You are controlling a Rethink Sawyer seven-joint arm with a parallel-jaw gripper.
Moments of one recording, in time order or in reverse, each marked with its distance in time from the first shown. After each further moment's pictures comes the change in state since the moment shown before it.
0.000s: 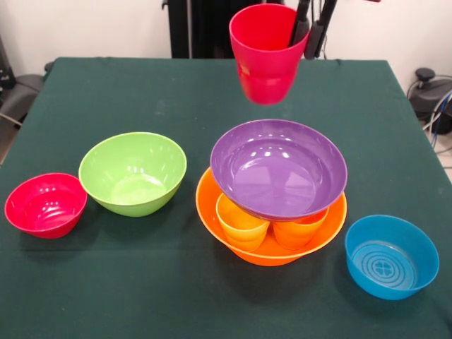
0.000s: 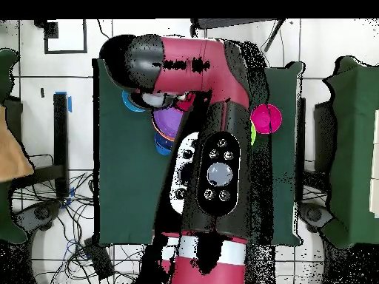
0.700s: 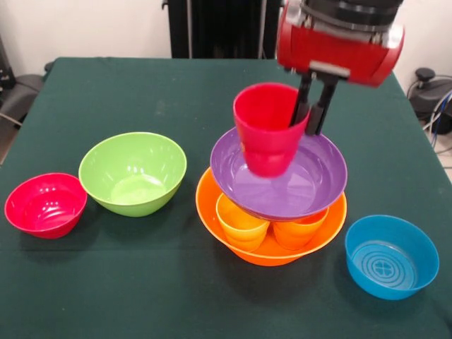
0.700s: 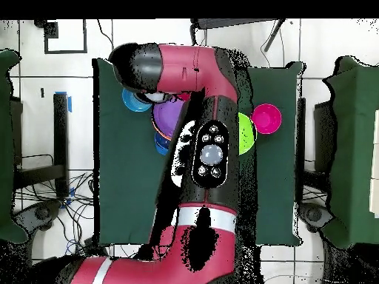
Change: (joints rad) arm 0.008 0.113 -0.001 -0.023 0.008 -0.196 0.019
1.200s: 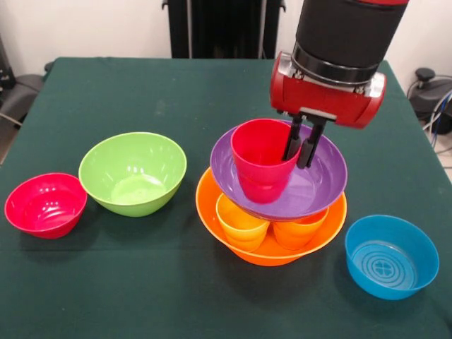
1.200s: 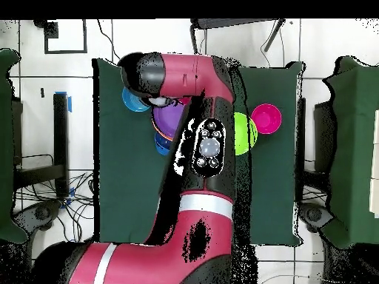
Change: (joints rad) arm 0.000 0.065 -0.001 0.000 -0.001 -0.041 0.000
